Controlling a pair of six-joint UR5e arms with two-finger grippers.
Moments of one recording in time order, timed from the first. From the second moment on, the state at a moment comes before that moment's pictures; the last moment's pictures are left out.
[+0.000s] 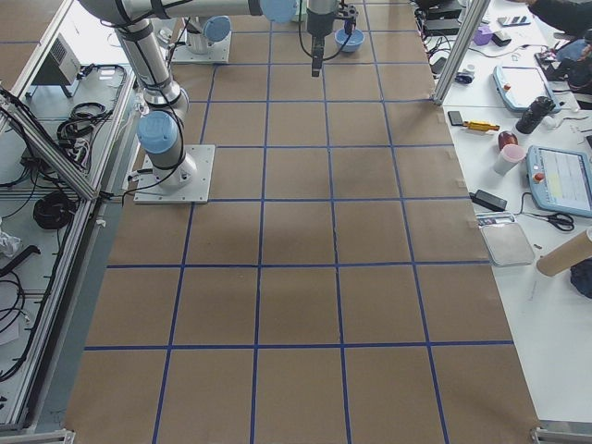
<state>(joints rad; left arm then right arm) -0.85 -1.78 -1.79 -1.19 1.58 0.77 1.57 -1.57 1.53 -1.51 -1.56 0.06</state>
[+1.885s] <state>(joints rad) -0.77 -1.90 -1.85 -1.04 1.56 0.91 1.57 -1.57 1.53 -1.51 -1.56 0.06</state>
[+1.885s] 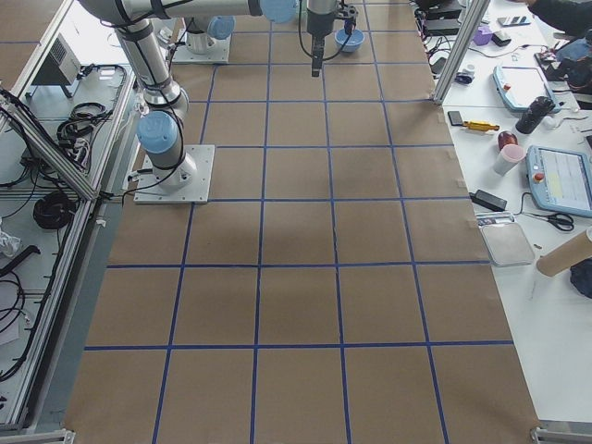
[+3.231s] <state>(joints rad) -1.25 -2.05 -1.50 -1.18 1.43 0.28 1.57 -1.57 1.53 -1.51 -1.56 0.06</state>
